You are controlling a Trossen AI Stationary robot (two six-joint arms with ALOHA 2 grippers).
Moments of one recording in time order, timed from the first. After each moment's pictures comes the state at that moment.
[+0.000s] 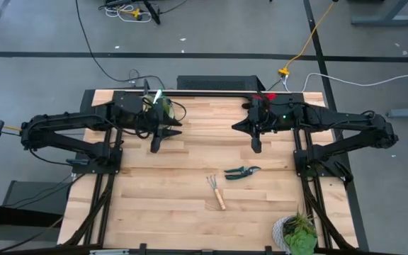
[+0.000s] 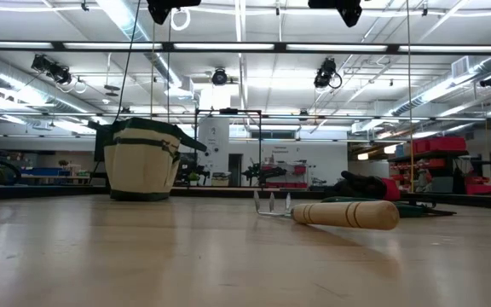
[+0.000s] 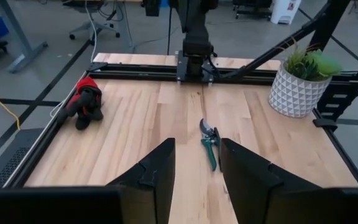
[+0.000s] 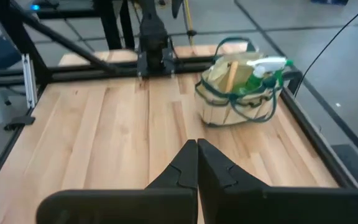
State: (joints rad) left arm 0.14 1.04 1.06 -0.37 0.08 0.01; right arm -0.08 1.13 1.14 -0.45 -0.02 0.01
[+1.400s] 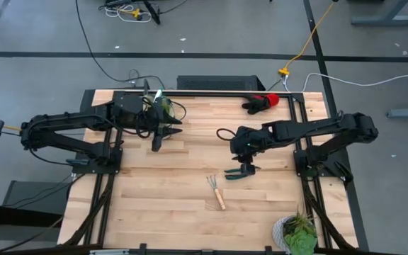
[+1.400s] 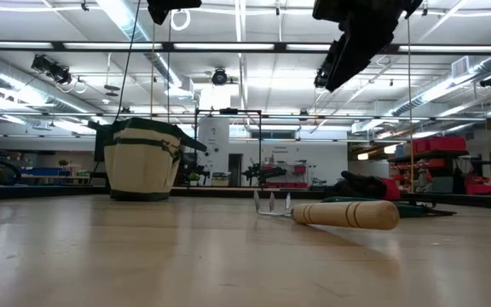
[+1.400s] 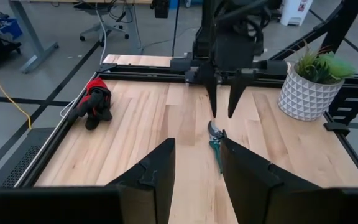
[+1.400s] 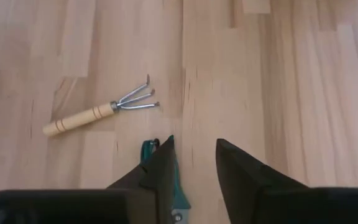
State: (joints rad) left arm 0.14 1.04 1.06 -0.36 0.04 0.01; right arm 0.06 1.41 1.14 -0.73 -0.02 0.04
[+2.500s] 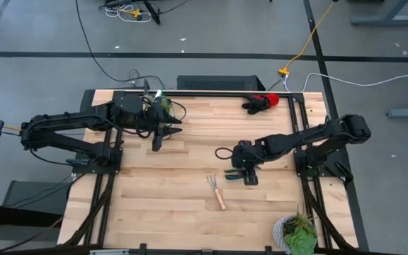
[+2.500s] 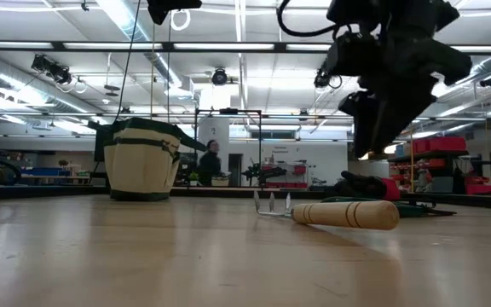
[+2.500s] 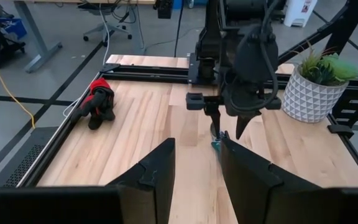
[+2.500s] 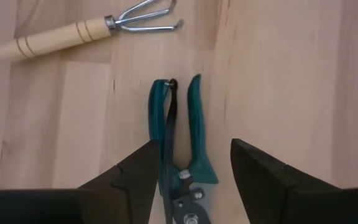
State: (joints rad) left arm 0.14 1.04 1.06 -0.36 0.03 0.00; right arm 0.13 1.49 0.92 -0.59 -0.02 0.03
